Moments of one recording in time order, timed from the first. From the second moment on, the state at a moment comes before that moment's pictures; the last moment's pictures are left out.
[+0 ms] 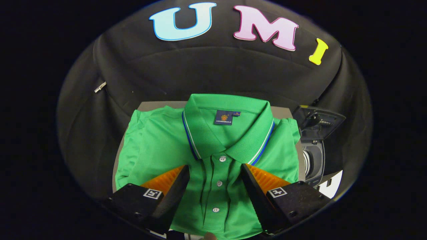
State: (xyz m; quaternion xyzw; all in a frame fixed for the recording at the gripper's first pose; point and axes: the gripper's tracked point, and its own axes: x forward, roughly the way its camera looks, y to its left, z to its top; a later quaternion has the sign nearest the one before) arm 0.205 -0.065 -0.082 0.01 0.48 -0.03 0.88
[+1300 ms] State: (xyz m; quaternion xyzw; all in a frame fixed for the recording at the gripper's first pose) arm 0.214 -0.098 -0.064 0.04 0.37 -0.07 0.92
